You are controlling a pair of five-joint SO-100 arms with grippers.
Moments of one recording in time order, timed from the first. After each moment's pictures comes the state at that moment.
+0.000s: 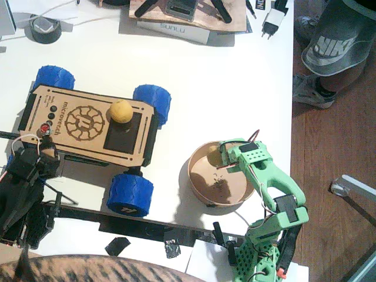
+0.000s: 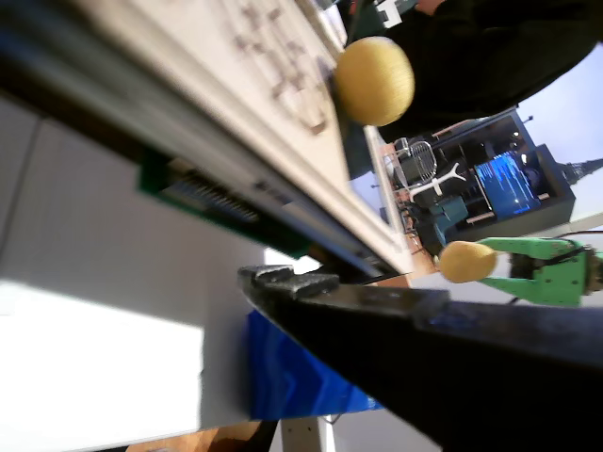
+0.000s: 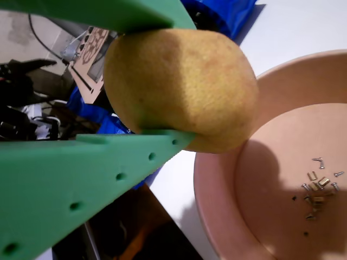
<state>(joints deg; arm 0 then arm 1) 13.4 163.8 171.7 58.7 -44.1 -30.1 100.3 124.6 41.4 6.3</state>
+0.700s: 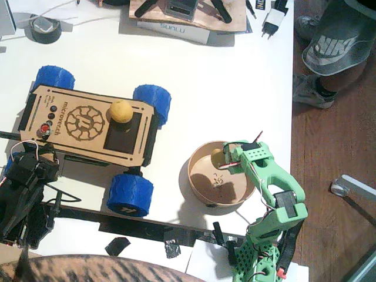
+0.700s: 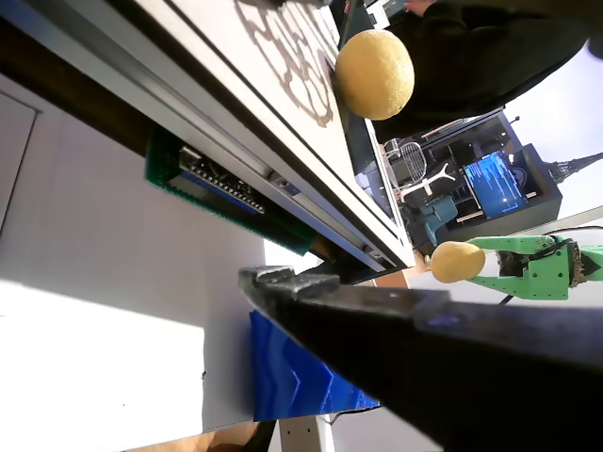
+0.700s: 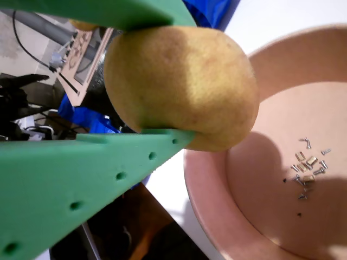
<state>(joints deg) 13.4 170.5 176.0 59.4 -43.6 -28.3 97.0 124.6 41.3 8.1</state>
